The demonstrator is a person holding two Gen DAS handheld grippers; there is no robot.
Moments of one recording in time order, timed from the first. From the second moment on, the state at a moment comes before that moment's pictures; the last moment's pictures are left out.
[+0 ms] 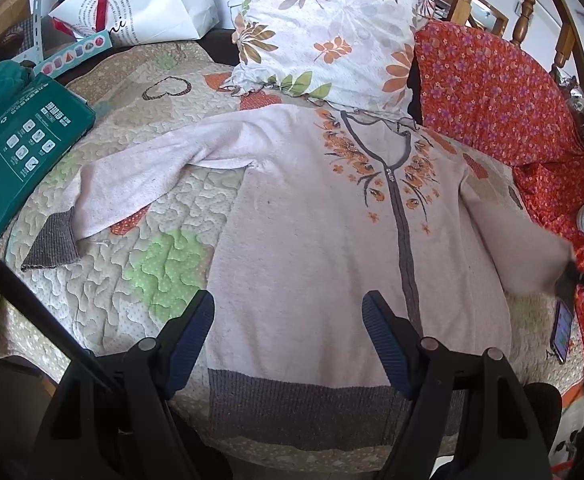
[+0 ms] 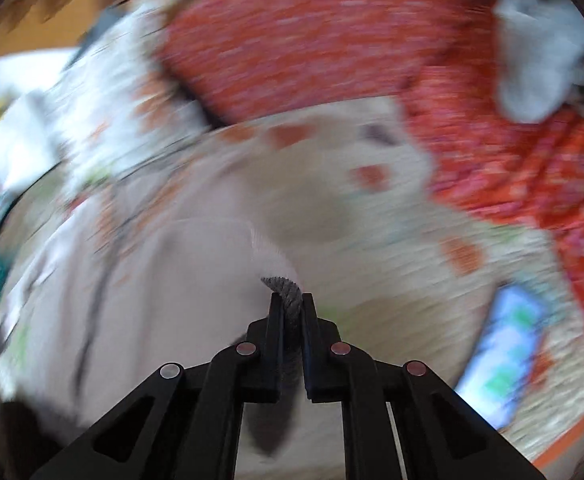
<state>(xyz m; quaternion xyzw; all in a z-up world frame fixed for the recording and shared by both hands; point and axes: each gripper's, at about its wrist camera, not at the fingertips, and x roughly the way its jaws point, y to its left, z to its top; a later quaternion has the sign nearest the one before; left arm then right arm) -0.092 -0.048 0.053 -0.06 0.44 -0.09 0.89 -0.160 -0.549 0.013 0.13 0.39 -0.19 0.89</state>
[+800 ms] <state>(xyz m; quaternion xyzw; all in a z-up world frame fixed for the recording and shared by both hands) -0.093 -0.041 0.064 -0.08 0.42 -0.11 0.90 -0.045 -0.537 0.022 0.25 0.44 -0.11 0.86</state>
